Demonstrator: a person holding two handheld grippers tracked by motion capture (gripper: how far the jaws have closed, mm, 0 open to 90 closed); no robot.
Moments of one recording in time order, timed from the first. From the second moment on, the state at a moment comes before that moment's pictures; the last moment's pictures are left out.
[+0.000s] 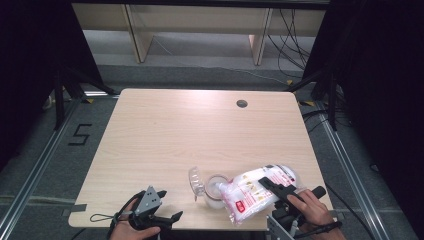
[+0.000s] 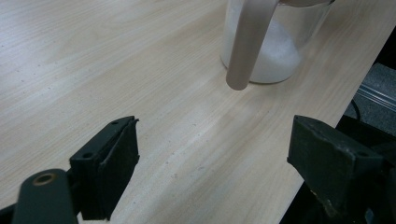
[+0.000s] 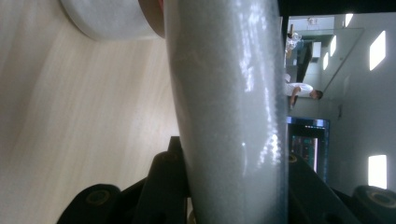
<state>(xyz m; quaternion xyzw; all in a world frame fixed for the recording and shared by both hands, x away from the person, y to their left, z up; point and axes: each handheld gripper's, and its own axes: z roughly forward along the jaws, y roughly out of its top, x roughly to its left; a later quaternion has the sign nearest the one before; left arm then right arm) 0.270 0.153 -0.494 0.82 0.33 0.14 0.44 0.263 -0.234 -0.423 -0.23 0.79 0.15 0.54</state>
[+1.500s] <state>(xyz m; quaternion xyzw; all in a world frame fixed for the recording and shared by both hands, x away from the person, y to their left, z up) 0.271 0.154 -0.494 0.83 0.33 0.15 0.43 0.305 -0.267 -0.459 0.06 0.80 0.47 0.37</state>
